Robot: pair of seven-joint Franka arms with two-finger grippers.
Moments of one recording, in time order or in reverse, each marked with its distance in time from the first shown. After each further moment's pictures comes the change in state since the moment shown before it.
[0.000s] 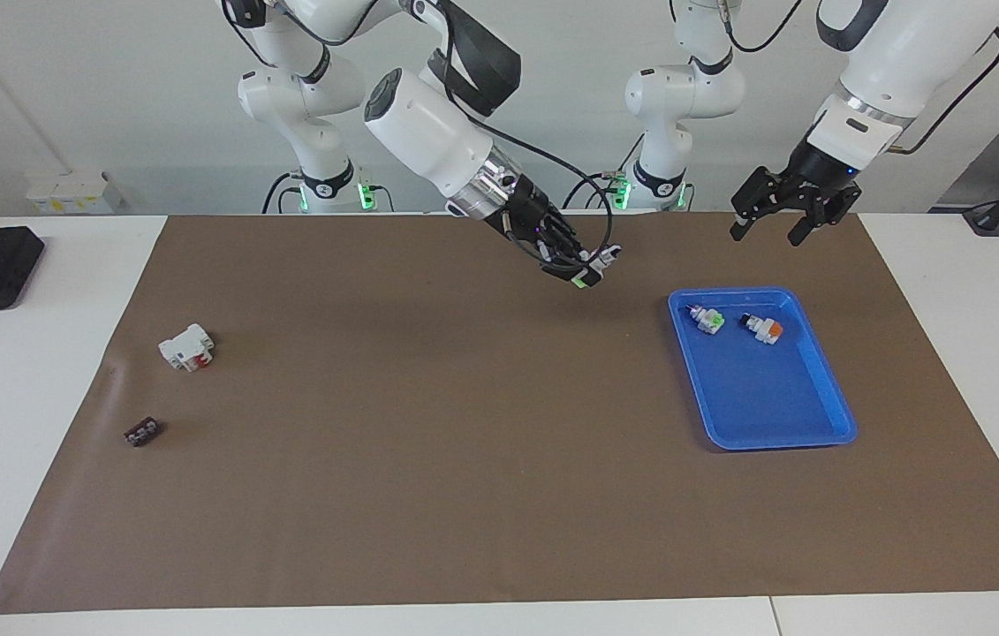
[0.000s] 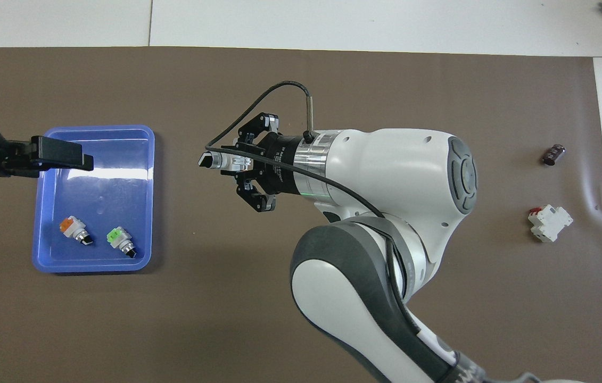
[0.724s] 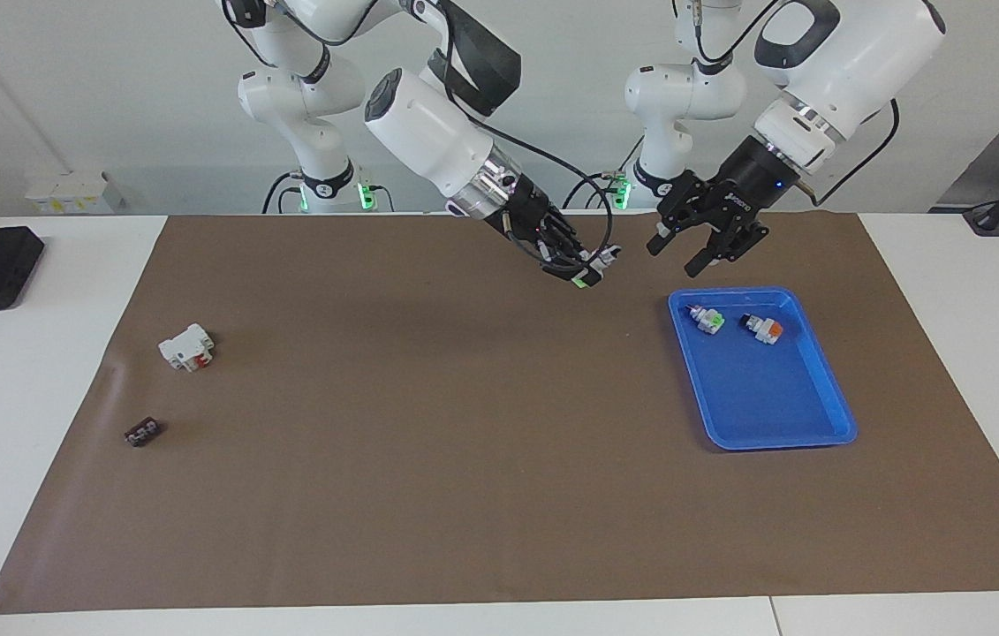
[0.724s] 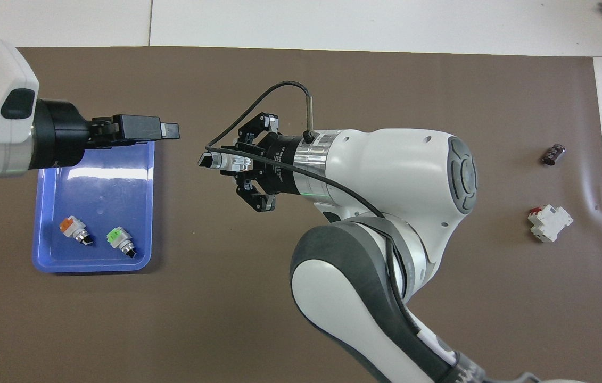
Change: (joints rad) left arm -0.115 -0.010 -0.008 -0.139 -0.376 0.346 0.172; right arm 0.000 0.000 0.000 0.000 0.000 0.000 0.001
